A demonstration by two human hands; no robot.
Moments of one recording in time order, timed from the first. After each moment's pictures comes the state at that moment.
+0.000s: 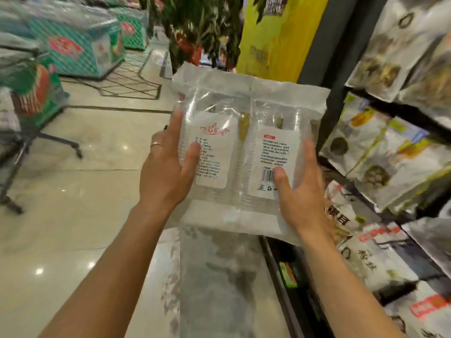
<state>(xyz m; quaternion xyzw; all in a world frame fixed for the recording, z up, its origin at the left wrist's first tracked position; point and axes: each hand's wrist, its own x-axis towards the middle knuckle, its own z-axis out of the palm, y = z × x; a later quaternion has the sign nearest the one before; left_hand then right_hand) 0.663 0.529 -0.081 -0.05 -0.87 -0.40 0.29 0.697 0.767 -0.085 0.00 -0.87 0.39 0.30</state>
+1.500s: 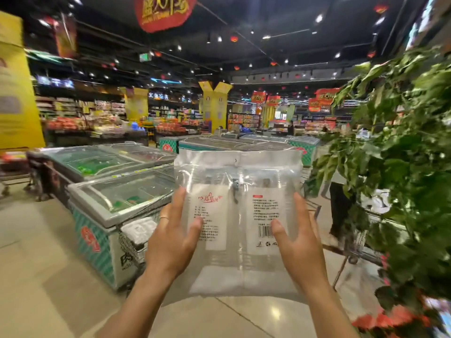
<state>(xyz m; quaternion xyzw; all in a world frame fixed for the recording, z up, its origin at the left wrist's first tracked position) 0.259 0.137 0.087 0.26 -0.83 -0.22 0.43 0.109 0.331 0.091 0.34 -0.75 0.55 0.14</state>
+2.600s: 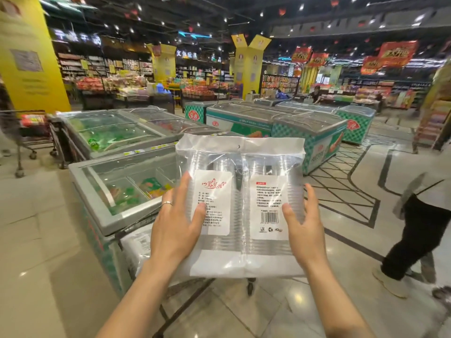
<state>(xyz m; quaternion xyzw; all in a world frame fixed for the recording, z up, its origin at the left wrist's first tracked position) -0.048 -0.344 0.022 0.35 -0.82 -0.19 0.41 -0.238 -0.180 0.020 0.34 -0.71 0.62 0.01</state>
